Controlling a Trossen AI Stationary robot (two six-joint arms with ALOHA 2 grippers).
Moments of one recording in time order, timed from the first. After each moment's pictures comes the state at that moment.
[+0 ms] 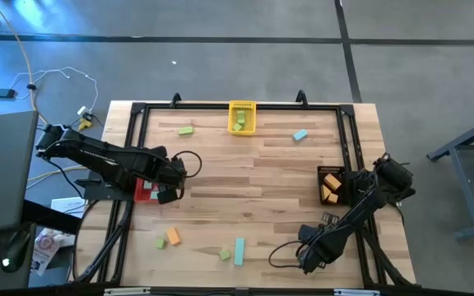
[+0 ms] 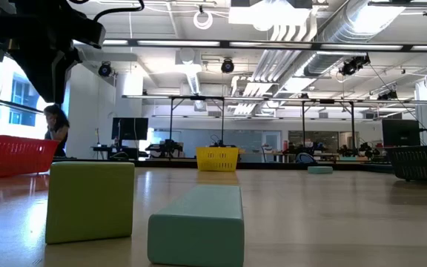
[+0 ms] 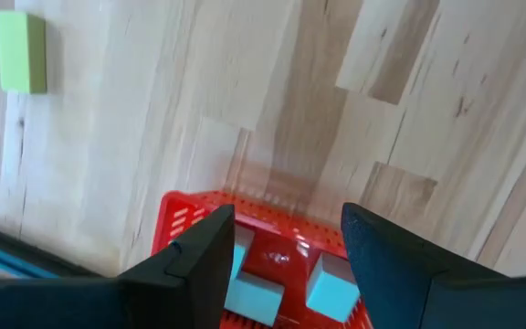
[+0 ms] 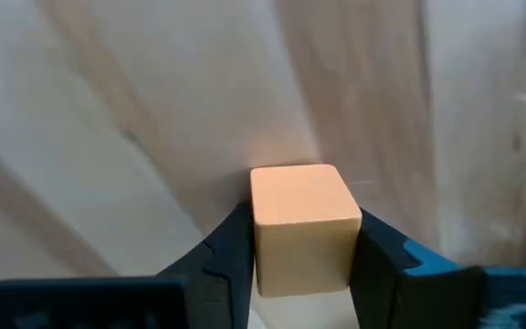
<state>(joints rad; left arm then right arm) -0.09 1.22 0.92 -1.21 -0.26 -0.49 0.81 1.86 1.10 -1.03 -0.09 1.19</state>
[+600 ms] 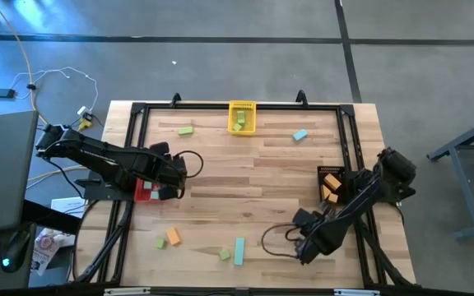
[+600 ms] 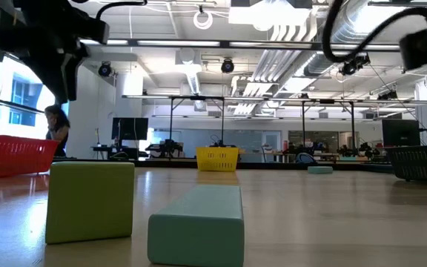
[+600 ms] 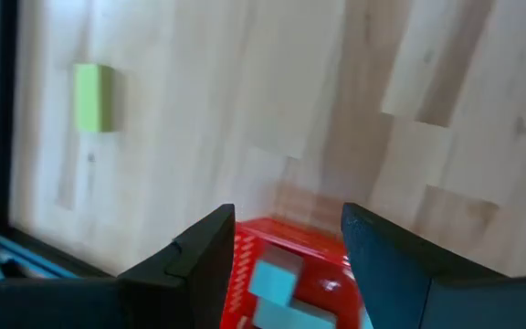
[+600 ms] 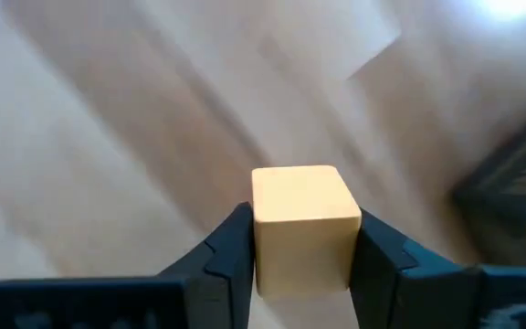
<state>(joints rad) -0.09 1.22 0.92 -1.20 -0.39 -0.41 0.75 1.77 1.09 -1.07 0.24 1.40</state>
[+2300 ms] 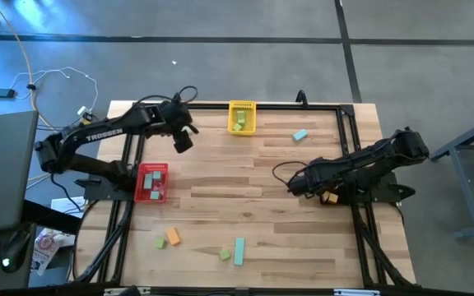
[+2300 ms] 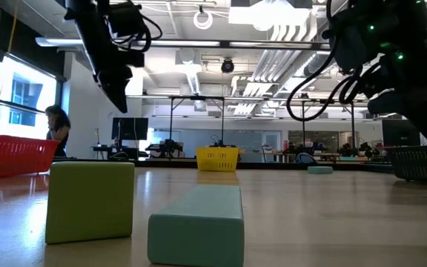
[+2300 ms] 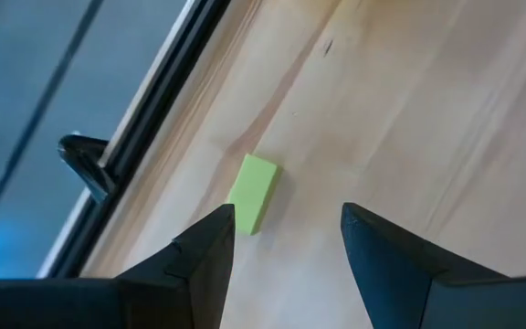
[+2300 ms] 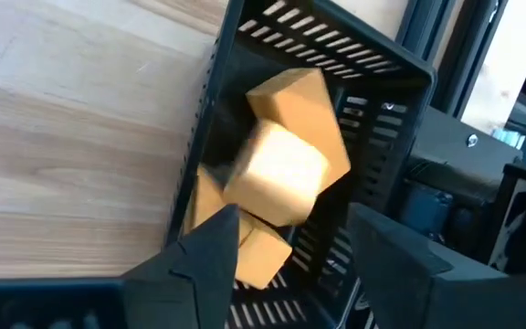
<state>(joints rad) 0.66 1.24 0.92 -0.77 -0.27 0.12 0.19 1.51 0.90 -1.40 0.08 1.44</state>
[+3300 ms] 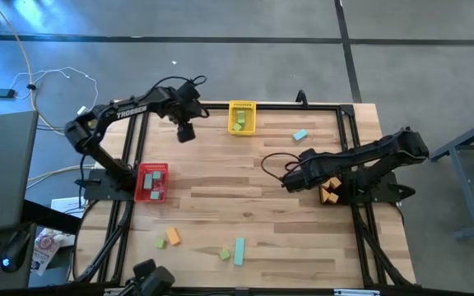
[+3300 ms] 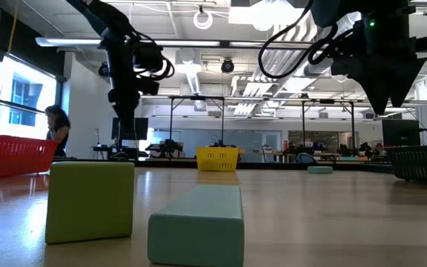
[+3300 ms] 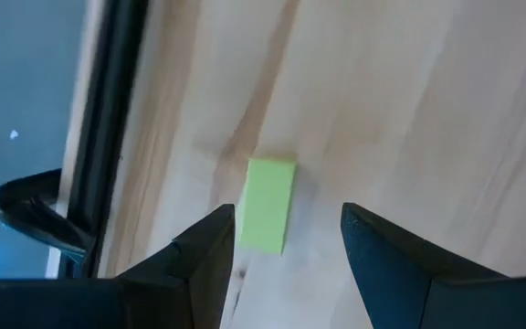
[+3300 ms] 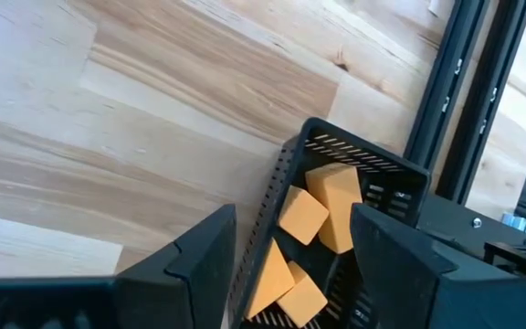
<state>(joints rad) 0.86 1.58 1.13 -0.86 -0.08 0.47 0.18 1.51 1.12 -1.47 0.29 1.39</state>
